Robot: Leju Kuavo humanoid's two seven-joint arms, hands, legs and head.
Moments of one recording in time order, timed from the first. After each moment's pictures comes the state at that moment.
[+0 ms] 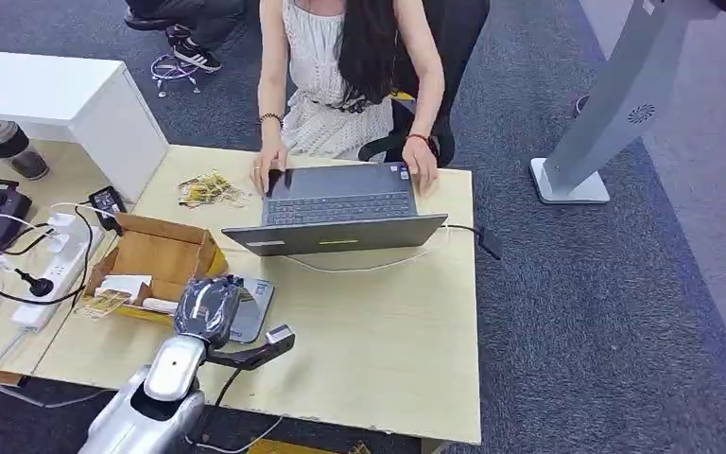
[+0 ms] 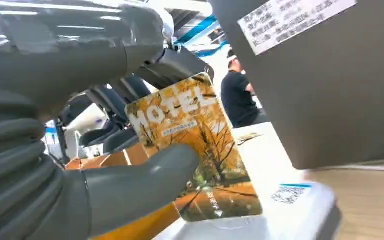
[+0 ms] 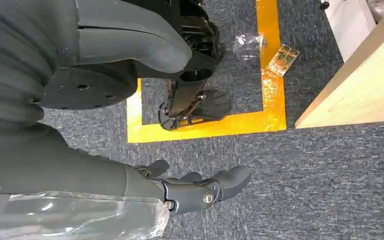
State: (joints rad) left arm -0.18 0.17 -0.41 -1.30 -1.57 0.19 0.29; right arm -0.12 0.17 -0.90 -0.22 0.79 0.02 -0.37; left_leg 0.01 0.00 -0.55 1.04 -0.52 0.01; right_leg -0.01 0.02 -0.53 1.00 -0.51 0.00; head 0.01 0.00
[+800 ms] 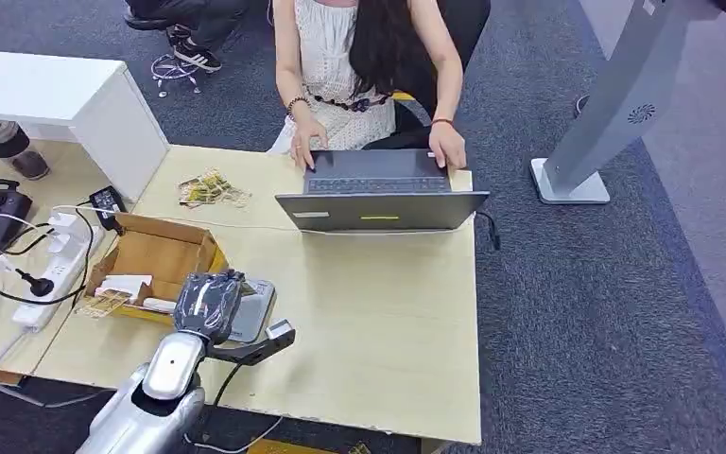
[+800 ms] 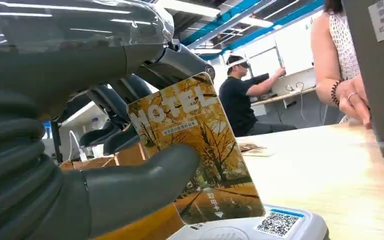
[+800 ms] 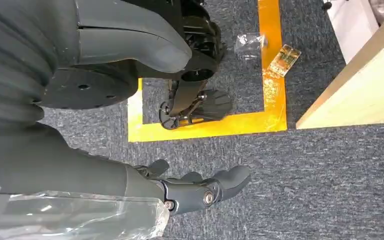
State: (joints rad) left arm -0.19 0.17 -0.41 -1.28 -1.57 0.31 0.26; right arm -0.12 0.17 -0.89 -0.22 0.79 0.02 -0.37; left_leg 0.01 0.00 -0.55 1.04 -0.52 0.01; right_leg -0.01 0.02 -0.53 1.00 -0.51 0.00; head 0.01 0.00
